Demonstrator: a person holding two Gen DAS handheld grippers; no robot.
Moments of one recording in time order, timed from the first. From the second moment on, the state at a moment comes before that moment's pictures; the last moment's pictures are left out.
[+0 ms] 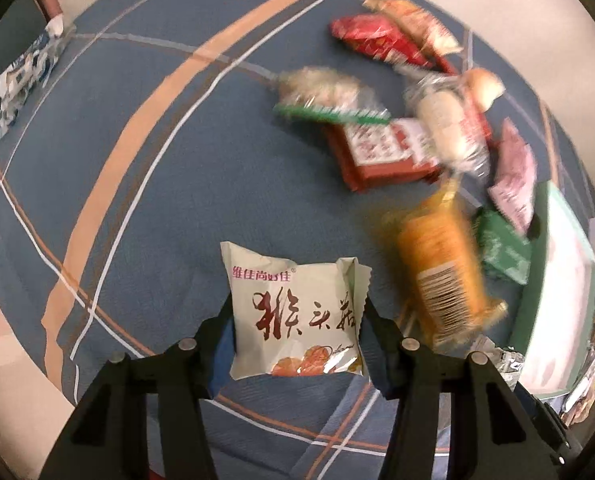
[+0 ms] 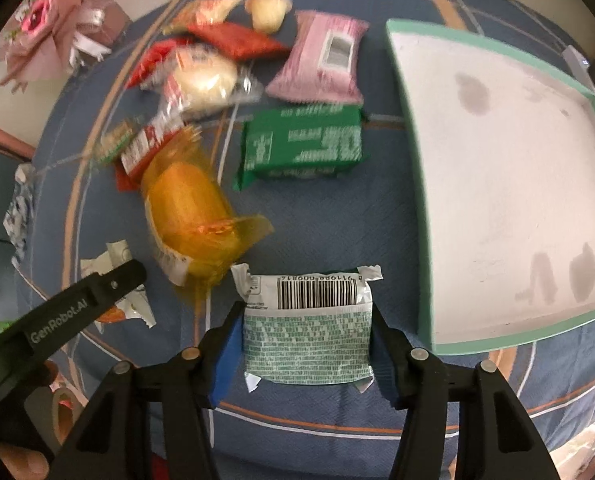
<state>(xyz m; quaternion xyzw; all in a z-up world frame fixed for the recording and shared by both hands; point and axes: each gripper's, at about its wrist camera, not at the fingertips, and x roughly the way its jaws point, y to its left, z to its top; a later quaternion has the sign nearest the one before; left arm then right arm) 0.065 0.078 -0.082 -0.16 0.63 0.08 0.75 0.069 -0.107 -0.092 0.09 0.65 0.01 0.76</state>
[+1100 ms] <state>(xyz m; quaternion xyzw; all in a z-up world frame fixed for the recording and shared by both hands) 0.176 -0.152 -0.054 -0.08 0.56 -0.18 0.80 0.126 -0.330 -0.079 0.18 0.52 -0.32 0.77</state>
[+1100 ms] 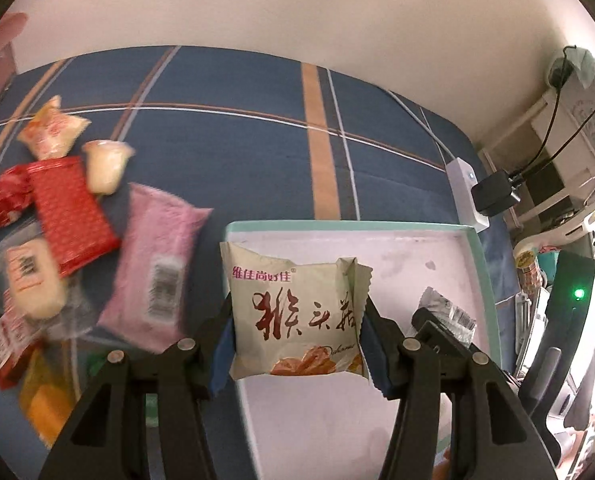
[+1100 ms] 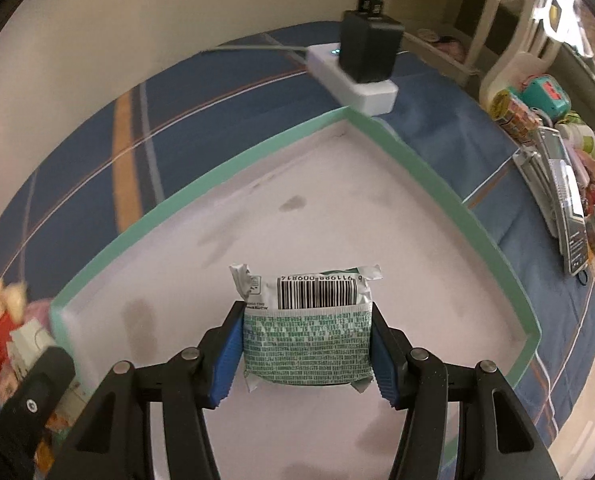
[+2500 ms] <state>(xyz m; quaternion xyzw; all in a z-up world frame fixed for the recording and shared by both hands) 0.117 -0.003 -0.014 -0.07 0.53 0.02 0.84 0.085 -0.251 -0.043 0.20 0.51 -0.15 0.83</state>
